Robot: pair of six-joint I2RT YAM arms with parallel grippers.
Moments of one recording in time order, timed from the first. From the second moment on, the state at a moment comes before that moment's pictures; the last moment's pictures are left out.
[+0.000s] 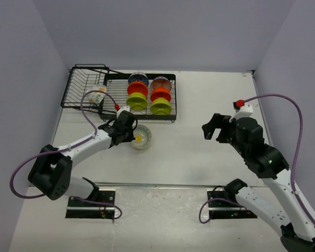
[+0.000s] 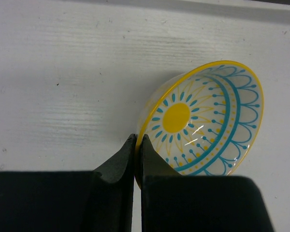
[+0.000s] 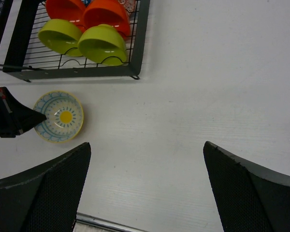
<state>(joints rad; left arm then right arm) -0.58 1.38 0.81 -0.40 -0.29 -0.60 0.53 0.69 0.98 -0.75 0.24 0.49</state>
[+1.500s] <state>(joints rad) 0.07 1.55 1.64 -0.70 -0.39 -0.60 0.44 0.76 1.06 -0.53 0.15 0.41</state>
